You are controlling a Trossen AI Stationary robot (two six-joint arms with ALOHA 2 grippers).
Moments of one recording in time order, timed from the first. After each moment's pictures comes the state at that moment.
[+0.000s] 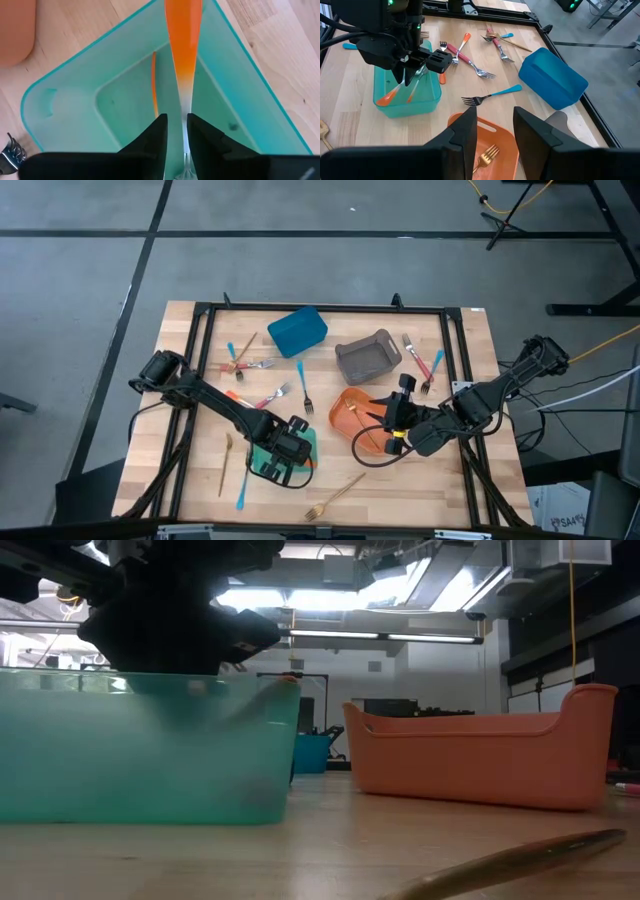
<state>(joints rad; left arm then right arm) -0.41 1.84 1.25 -0.62 -0.04 0.05 0.58 1.35 1.28 -0.74 0.74 0.37</state>
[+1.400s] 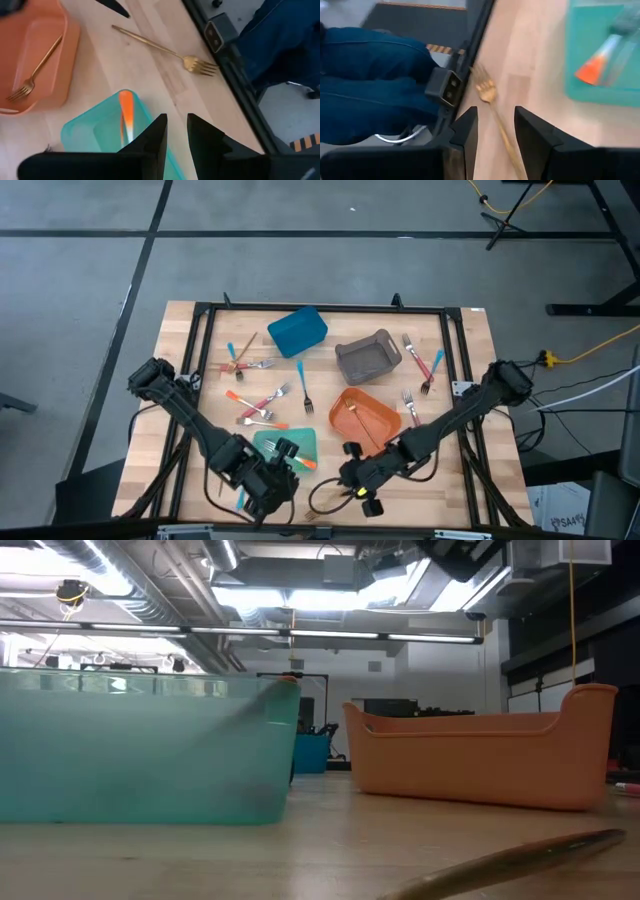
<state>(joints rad) -0.67 1.82 1.67 -0.93 -0.22 -0.19 0.58 1.79 1.28 -0.22 -0.02 0.37</state>
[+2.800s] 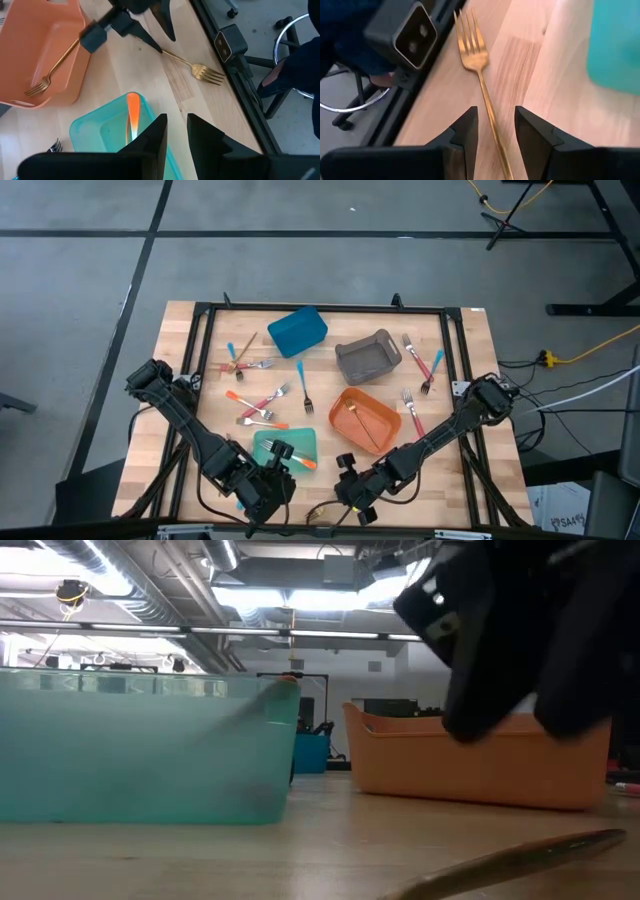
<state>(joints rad) -0.71 1.82 1.67 -0.92 -0.33 -0.26 0.63 1.99 1.28 -0.17 0.11 0.22</state>
